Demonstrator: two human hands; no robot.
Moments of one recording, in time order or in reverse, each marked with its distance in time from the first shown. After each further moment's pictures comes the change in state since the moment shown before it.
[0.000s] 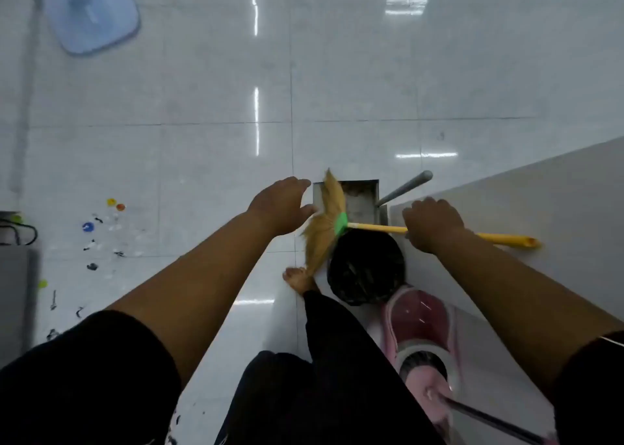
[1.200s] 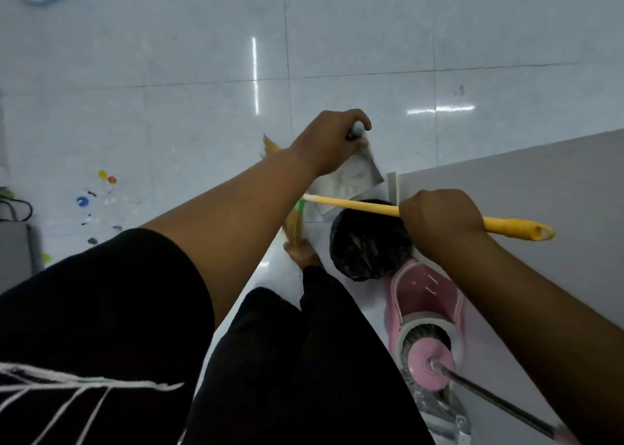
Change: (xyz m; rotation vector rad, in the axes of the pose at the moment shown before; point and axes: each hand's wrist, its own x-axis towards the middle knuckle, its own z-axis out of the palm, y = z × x) left_hand 0.110 0.055 0.011 -0.393 0.093 0.187; right_hand -0.023 -0.017 -0.040 -0.059 -0.071 -0.074
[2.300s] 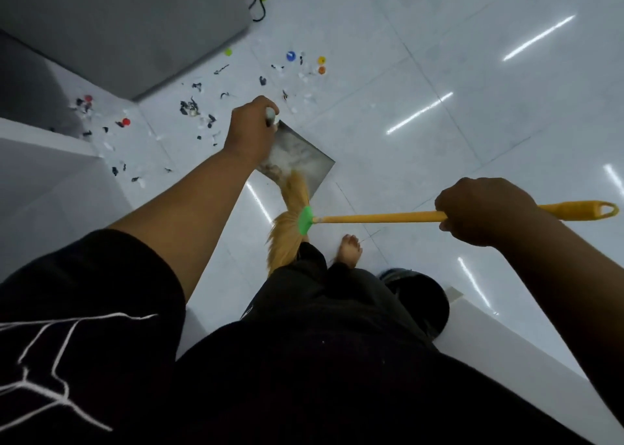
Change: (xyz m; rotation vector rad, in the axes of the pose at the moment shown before) left_hand -0.511 -0.206 -0.114 -0.271 1.105 -1.023; right_hand -0.005 -0.276 -0.218 -0.731 0.182 -0.709
